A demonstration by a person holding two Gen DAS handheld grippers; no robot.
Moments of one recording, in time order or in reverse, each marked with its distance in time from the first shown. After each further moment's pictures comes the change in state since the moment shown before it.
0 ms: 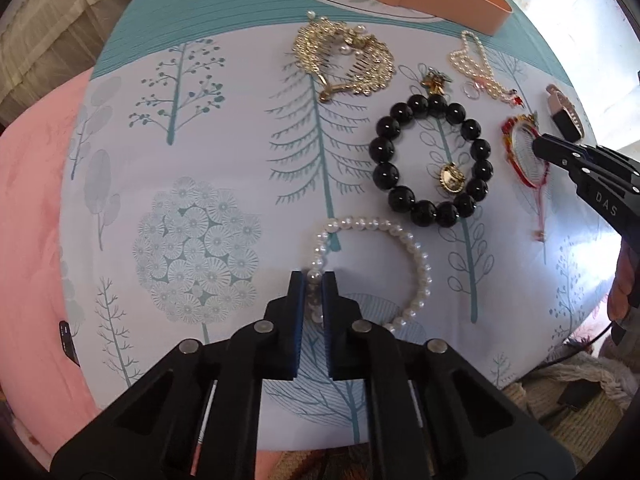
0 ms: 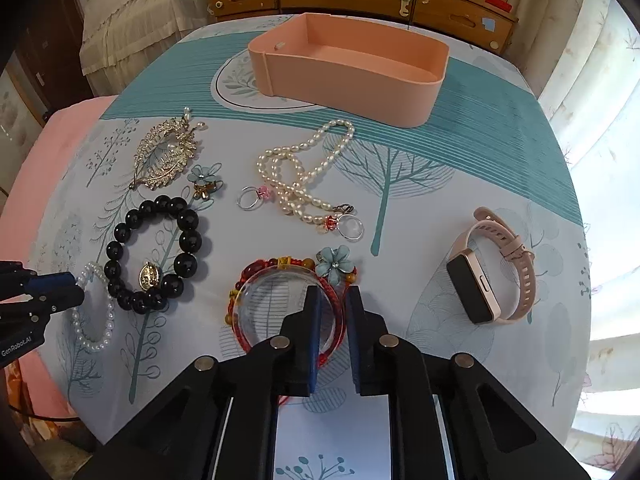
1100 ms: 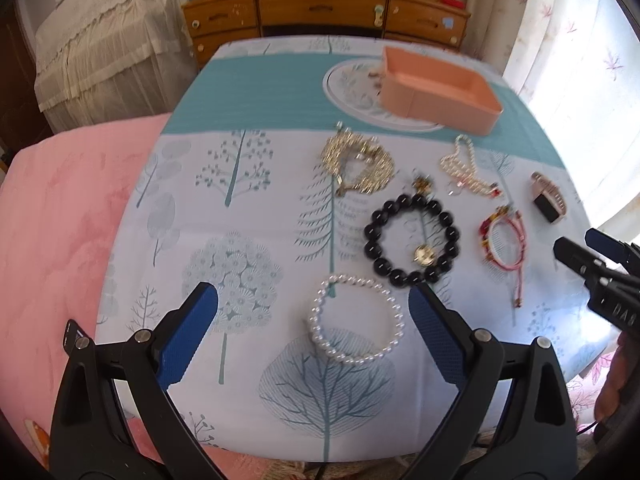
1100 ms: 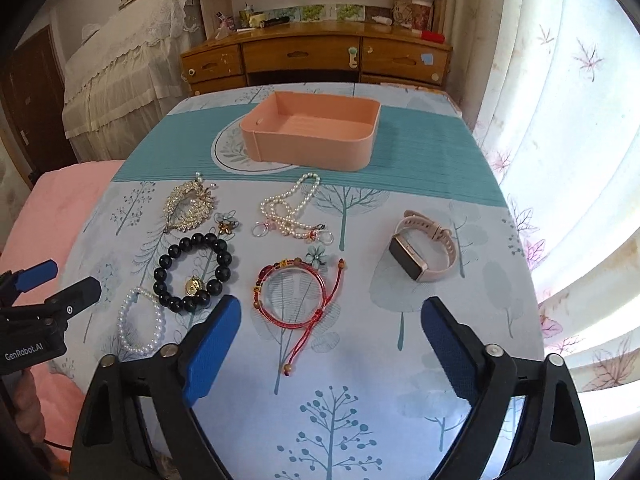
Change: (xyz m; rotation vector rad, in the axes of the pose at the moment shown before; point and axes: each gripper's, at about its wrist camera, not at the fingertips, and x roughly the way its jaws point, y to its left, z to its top) left arm -0.067 -0.011 -0.041 -0.137 -0.364 0.106; right arm -0.112 -0.004 -0.045 0.144 -0.200 -0.083
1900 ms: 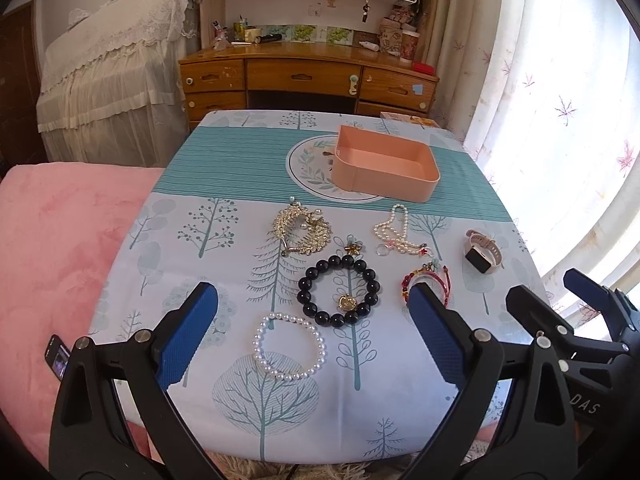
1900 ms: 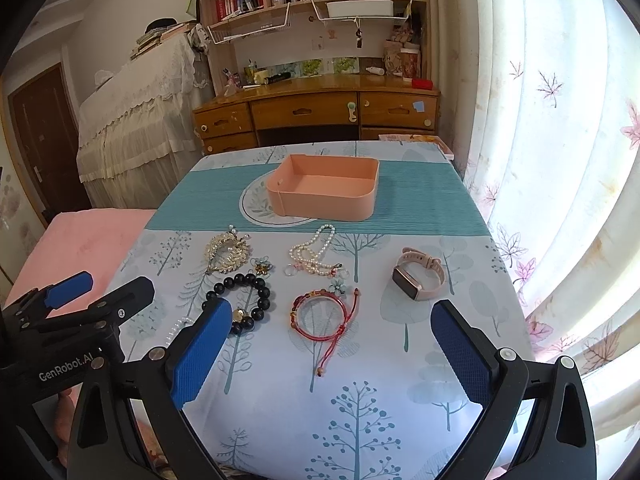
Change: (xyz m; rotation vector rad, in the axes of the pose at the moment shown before) left arm -0.087 -0.039 -0.007 -0.030 -0.258 -0.091; right arm -0.094 0.005 -0.025 0.044 -0.211 0.022
